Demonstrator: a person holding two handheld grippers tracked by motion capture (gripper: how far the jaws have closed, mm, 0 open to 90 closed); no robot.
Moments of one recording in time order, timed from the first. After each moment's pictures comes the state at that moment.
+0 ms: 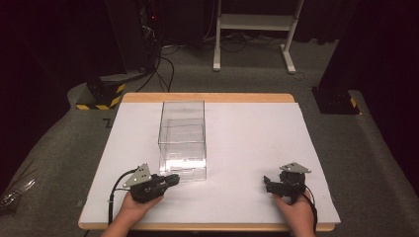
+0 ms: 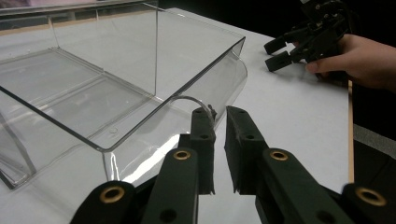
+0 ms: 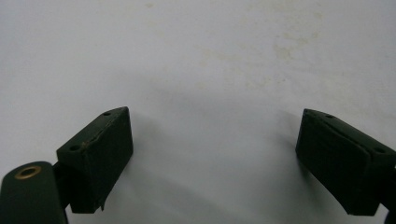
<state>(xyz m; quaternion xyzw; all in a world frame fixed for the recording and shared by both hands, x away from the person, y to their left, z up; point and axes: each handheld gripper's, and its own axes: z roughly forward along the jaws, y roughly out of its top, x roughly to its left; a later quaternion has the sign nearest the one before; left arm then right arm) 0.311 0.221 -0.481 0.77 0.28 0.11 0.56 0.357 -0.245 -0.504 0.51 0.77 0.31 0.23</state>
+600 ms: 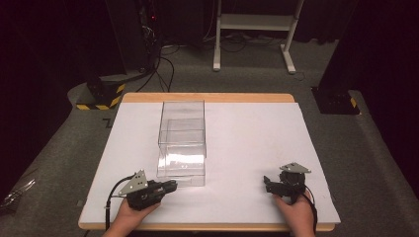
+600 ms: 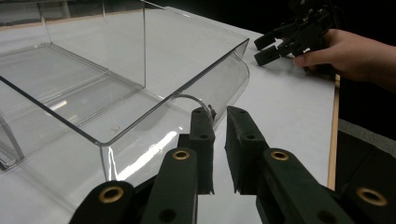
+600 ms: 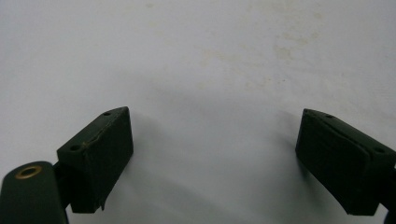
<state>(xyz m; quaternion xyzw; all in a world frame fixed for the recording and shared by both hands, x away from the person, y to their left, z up) 0.295 0.227 -0.484 0.77 0.27 0.11 0.57 0.357 -0.245 -0.504 0.51 0.77 0.31 0.23</state>
